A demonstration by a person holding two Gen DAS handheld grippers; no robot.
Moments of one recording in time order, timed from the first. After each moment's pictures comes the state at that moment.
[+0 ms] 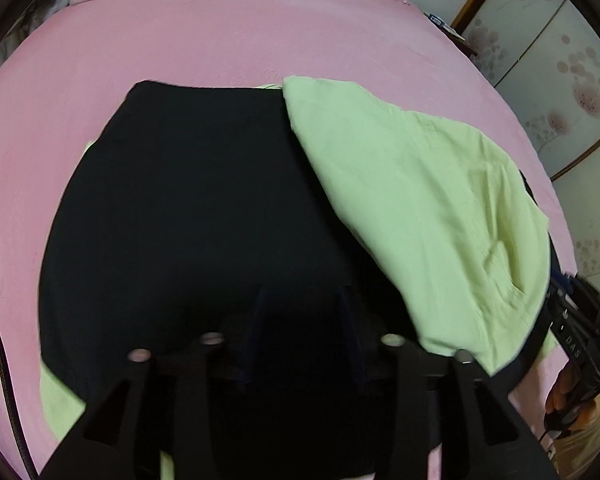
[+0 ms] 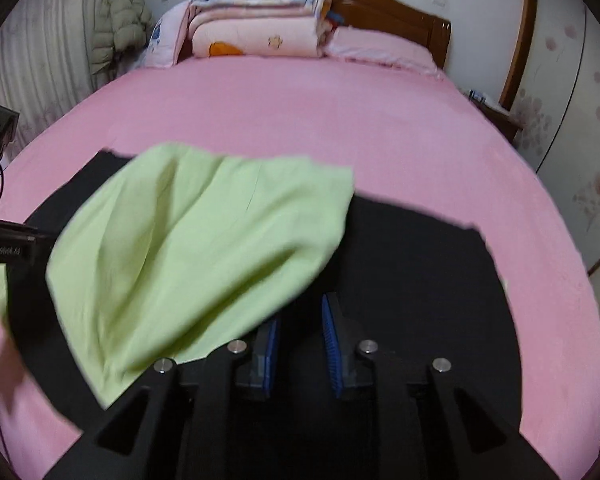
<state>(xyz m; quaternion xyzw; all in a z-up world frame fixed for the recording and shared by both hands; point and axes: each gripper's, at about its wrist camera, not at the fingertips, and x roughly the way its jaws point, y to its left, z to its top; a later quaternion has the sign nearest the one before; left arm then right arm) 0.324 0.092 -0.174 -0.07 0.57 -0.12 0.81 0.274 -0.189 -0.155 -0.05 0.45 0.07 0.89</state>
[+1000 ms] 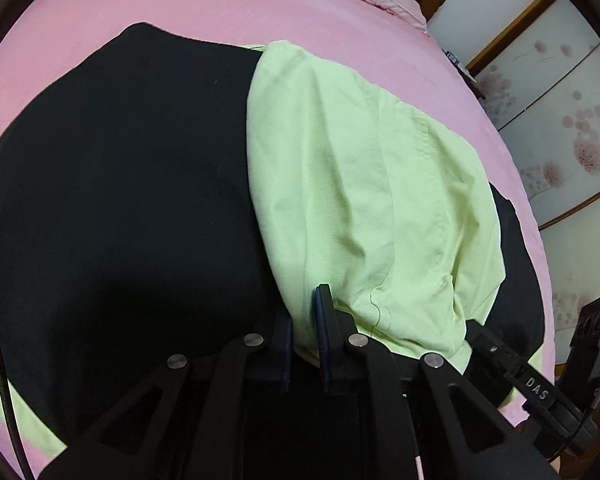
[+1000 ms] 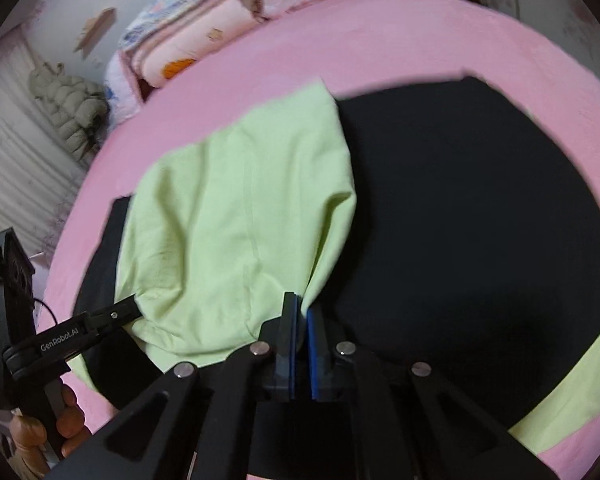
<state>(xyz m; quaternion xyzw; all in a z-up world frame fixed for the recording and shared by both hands) 0.307 0.068 -0.207 -0.17 0.54 -0.10 0.82 0.263 -0.207 -0.210 0.20 0.51 0.05 0.83</state>
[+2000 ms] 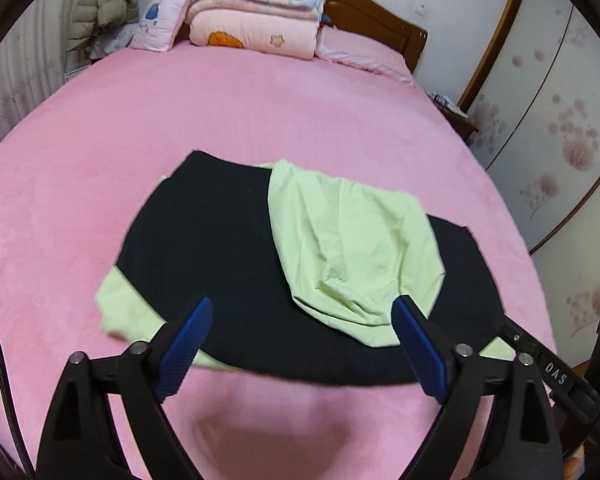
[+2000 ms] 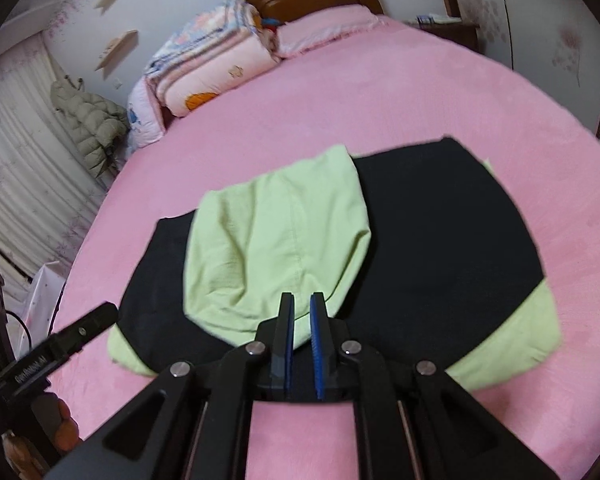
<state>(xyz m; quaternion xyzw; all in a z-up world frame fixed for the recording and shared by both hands) 0.203 0.086 -0.035 -0.11 0.45 -0.06 0.88 0.203 -0.194 -0.086 0.18 0.44 0.06 0.88</state>
